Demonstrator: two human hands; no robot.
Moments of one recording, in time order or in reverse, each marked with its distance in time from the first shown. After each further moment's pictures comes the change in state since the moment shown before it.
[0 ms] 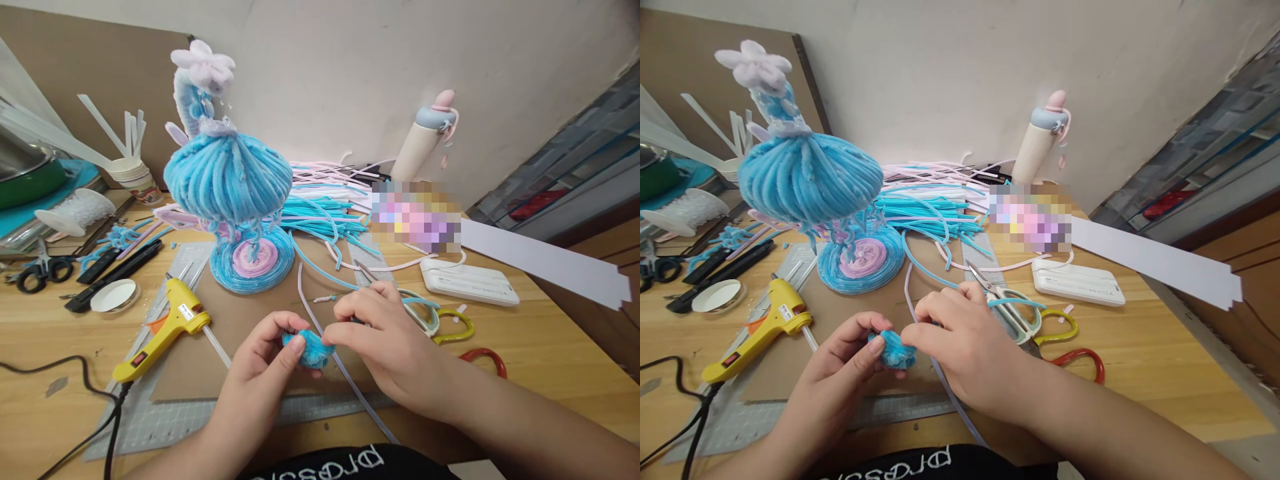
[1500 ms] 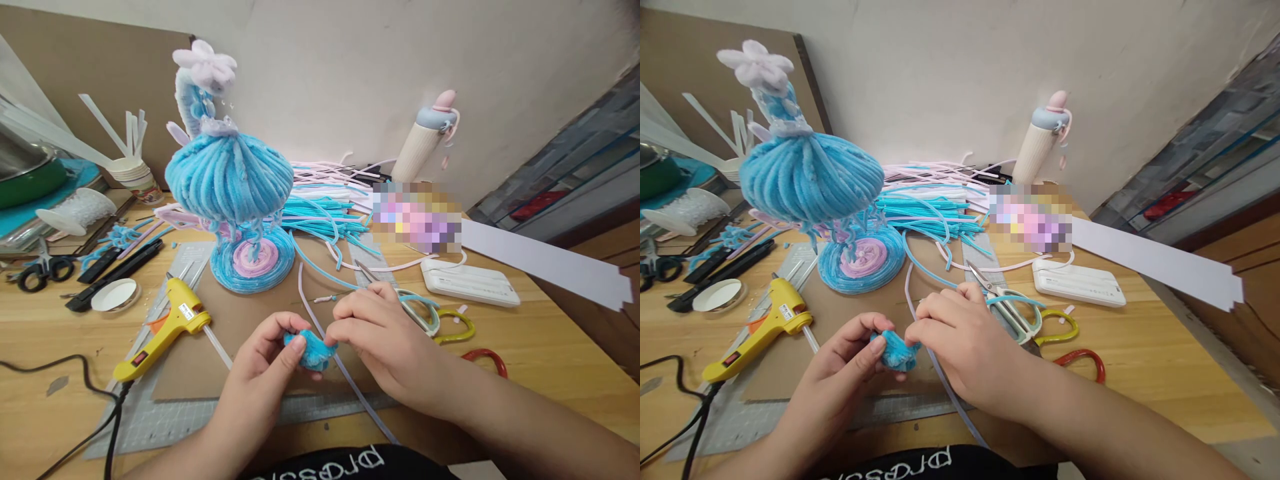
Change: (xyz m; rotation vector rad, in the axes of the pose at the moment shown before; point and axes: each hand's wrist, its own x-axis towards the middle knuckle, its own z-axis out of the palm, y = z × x) left_hand 0.000 0.001 0.001 0.001 0.021 -0.048; right_hand 0.001 0.001 0.000 0.026 -0.025 0.005
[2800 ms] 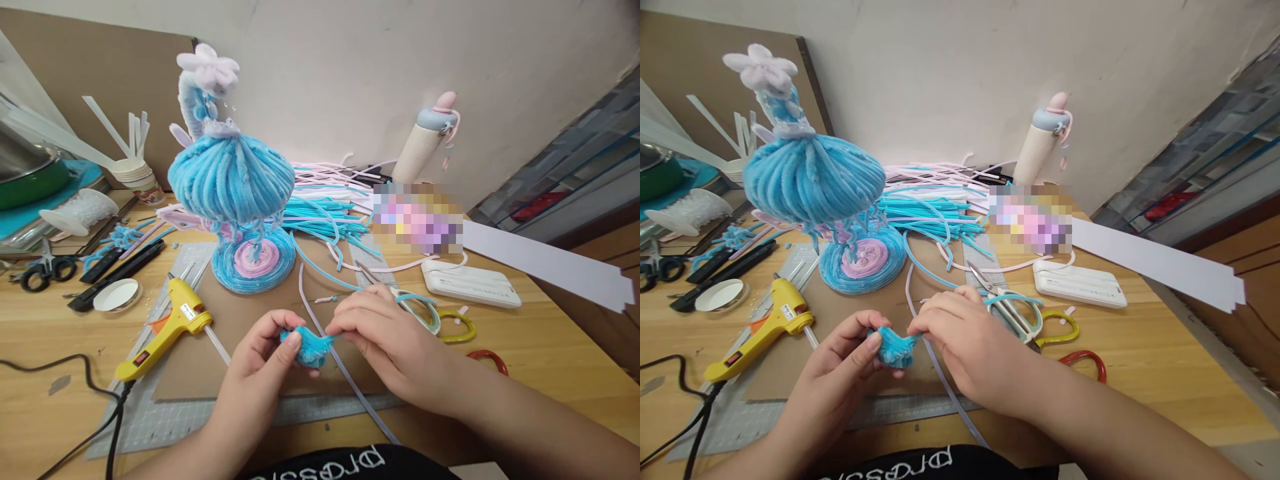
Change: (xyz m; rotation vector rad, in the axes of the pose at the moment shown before) left_hand 0.000 0.000 -0.002 -0.010 0.045 0.024; right_hand -0.001 0.003 -0.003 0.138 -0.008 0.036
